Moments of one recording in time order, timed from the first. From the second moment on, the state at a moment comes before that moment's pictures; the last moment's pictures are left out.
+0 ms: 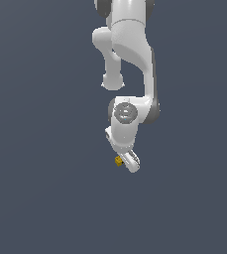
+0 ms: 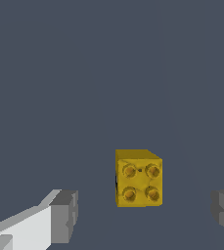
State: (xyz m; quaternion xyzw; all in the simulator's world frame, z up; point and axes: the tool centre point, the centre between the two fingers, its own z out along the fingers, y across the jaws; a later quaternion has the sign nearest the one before) arm 0.041 0.036 0.060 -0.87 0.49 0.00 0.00
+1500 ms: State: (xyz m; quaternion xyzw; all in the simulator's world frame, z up) arm 0.038 0.039 0.038 -0.87 0.49 0.00 0.00
